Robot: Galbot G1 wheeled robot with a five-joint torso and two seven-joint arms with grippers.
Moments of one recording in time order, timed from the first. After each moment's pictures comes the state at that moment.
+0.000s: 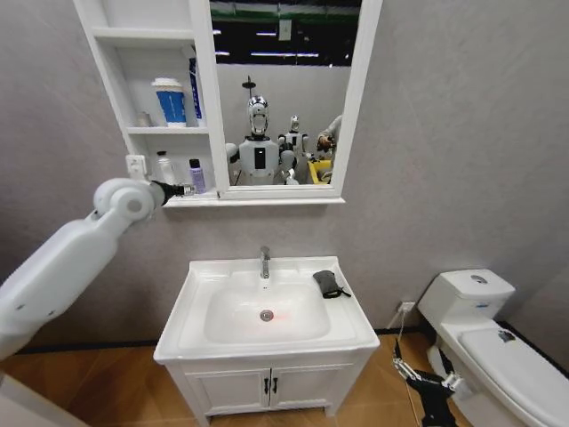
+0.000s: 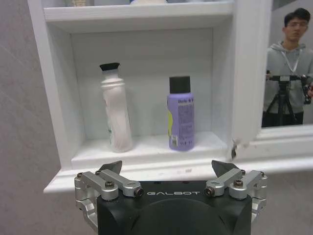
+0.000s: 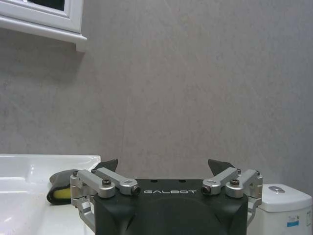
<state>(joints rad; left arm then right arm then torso) 0.26 -0.48 -0.01 -1.95 -1.43 0.62 -0.63 -1.91 1.37 0.72 2.06 0.18 0.34 0.27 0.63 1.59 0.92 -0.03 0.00</state>
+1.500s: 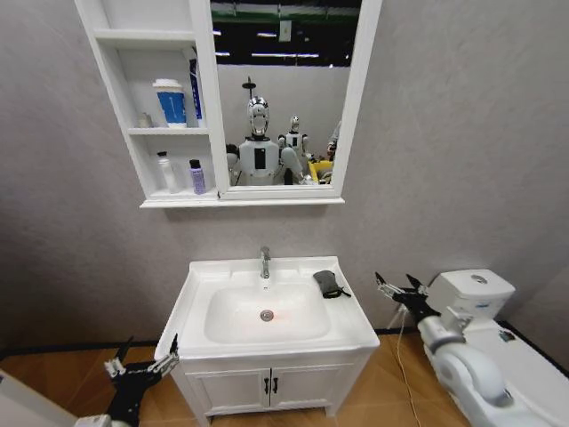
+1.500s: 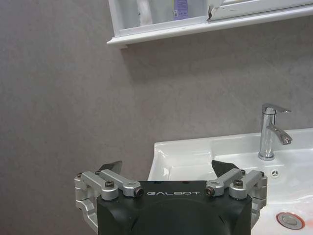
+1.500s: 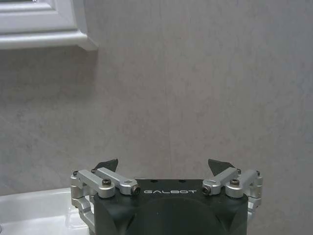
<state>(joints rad) 2.08 -1.34 -0.75 -2.50 -0.22 0.15 -0.19 -1.25 0.89 0.62 1.90 0.81 -0.28 0.21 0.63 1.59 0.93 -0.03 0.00</state>
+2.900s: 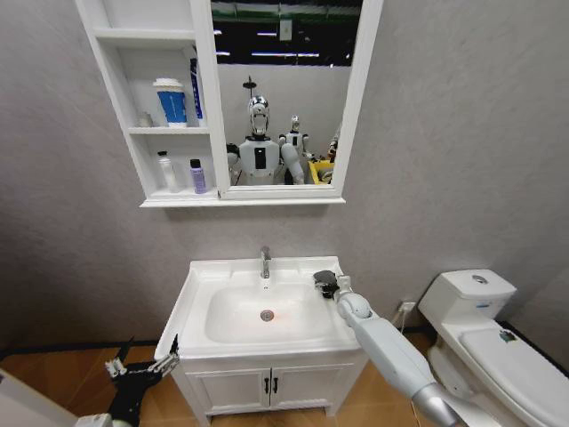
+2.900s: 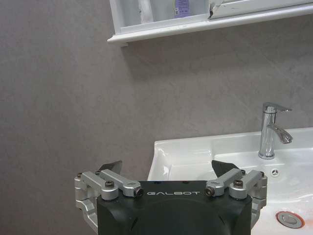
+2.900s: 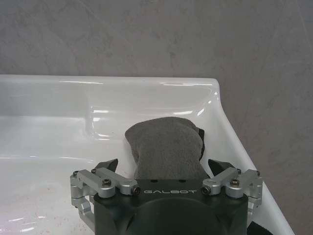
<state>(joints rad) 2.08 -1.33 -0.75 -2.50 -0.23 0.16 -0.20 -0.67 1.12 0.04 1.21 0.67 -0.38 0.25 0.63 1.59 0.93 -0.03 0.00</state>
